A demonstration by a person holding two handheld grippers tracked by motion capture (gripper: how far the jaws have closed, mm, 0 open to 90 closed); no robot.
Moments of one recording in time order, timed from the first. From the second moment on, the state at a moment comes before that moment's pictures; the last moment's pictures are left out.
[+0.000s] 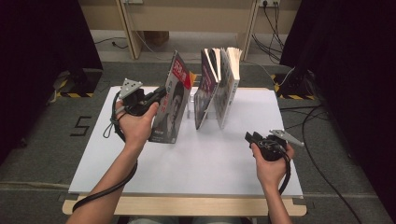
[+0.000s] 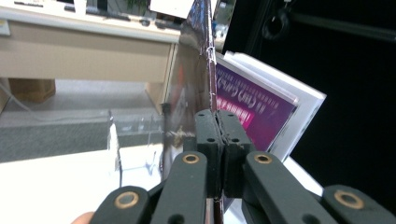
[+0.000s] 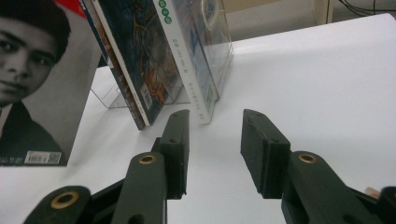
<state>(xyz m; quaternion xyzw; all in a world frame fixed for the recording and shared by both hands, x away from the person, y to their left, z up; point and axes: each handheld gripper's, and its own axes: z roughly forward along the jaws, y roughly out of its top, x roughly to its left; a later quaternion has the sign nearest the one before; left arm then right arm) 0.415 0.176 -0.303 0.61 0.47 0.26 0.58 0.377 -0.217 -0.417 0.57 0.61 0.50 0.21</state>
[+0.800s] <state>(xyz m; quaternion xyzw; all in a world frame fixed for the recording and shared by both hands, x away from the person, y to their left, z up) 0.415 0.202 -0.322 0.64 0.51 0.24 0.53 0.380 -0.210 -0.421 0.57 0.62 0.50 0.20</state>
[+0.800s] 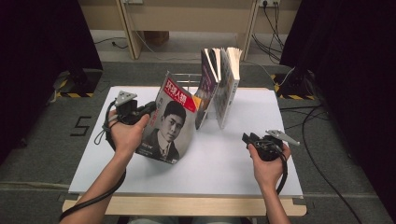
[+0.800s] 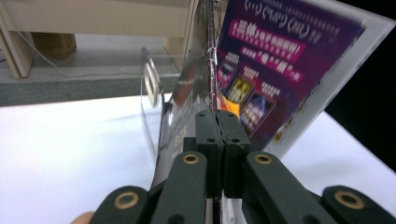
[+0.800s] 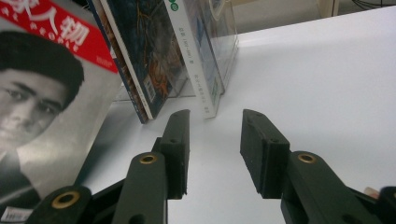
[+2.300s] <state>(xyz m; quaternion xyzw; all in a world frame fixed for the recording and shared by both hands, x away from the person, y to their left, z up) 0.485 0.200 -0.338 0.57 0.59 0.26 0.51 0.383 -0.210 -0.433 0.57 0.63 0.49 0.19</state>
